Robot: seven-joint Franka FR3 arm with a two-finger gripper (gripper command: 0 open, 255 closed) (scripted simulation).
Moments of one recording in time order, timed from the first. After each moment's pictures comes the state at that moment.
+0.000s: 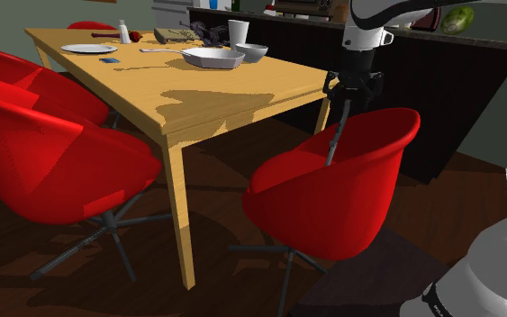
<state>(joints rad) -0.29 -0.29 0.08 -2.05 -0.11 1.72 0.78</state>
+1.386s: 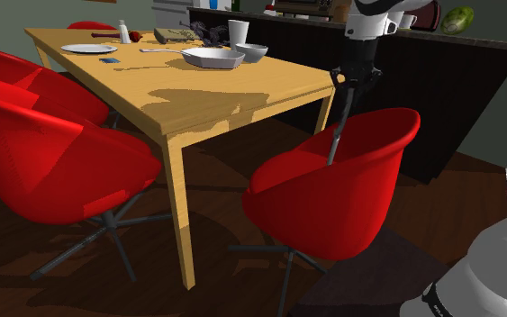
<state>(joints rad) -0.29 -0.28 0.08 -1.98 -0.11 1.66 0.78</state>
